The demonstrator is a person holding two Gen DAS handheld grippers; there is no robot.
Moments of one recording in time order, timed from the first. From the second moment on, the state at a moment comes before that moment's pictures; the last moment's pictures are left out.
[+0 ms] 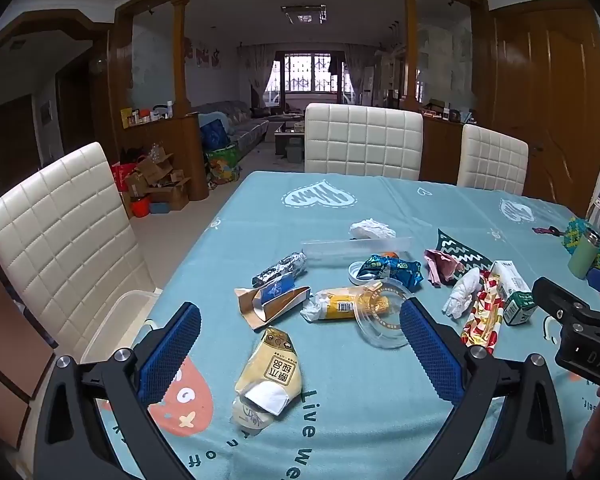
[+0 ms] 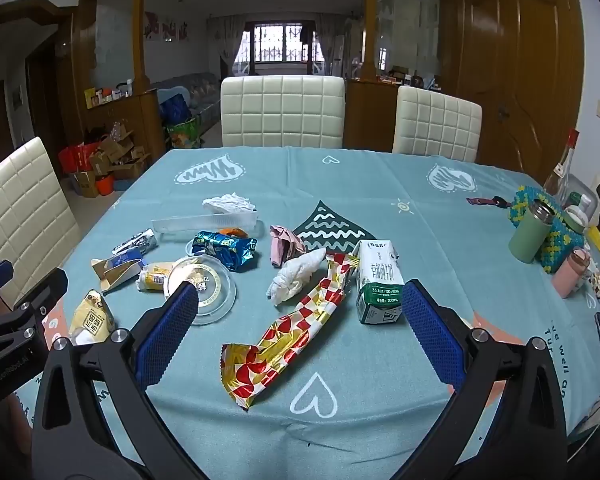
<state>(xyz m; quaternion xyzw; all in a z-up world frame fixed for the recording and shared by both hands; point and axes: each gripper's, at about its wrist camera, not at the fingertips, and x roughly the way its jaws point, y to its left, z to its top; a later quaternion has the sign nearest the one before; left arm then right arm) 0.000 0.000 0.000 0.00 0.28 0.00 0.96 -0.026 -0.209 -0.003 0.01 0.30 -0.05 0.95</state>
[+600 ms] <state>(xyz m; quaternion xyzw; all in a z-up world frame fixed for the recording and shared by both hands) -0.002 -0.005 -0.003 0.00 0.28 -0.01 0.96 -0.027 -0.208 -0.003 0.01 0.31 -0.05 0.95</state>
